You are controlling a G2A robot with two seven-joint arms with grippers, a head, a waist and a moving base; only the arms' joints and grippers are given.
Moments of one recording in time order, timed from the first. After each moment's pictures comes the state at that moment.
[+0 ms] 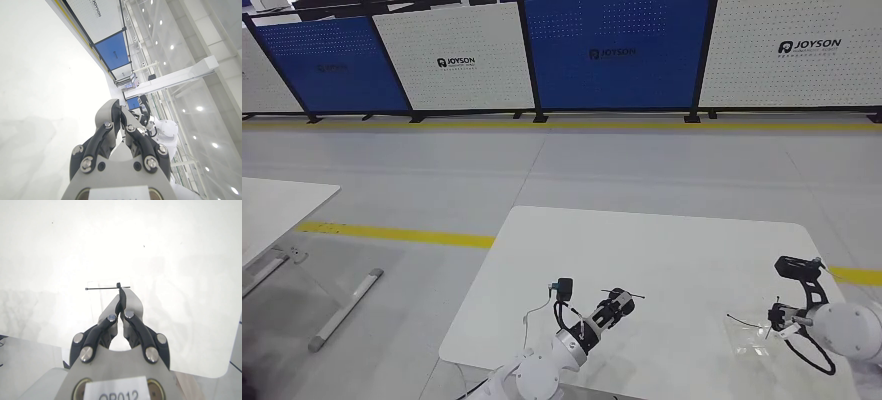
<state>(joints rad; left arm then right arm) 1.51 -1.21 -0.96 -1.70 -0.05 -0.14 -0.01 -1.20 -0.87 1.29 -1.73 -0.75 0.34 1.27</state>
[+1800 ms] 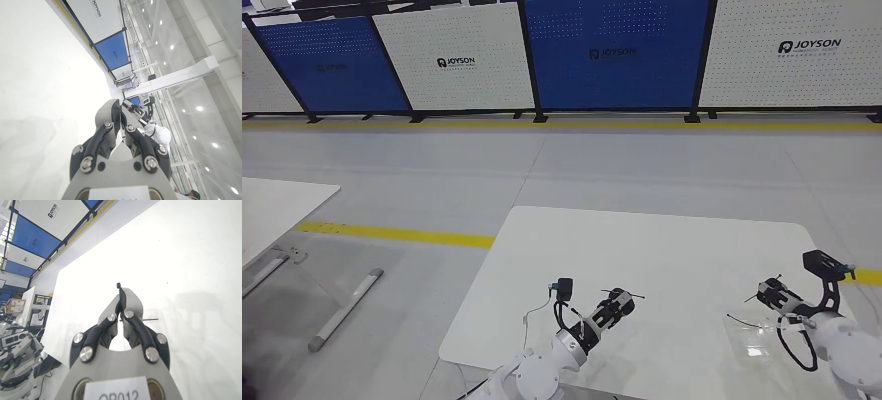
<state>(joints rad) 1.51 -1.21 -0.96 -1.70 -0.05 -0.14 -0.01 -1.40 -0.95 1.43 -1.77 -0.44 0.34 0.69</state>
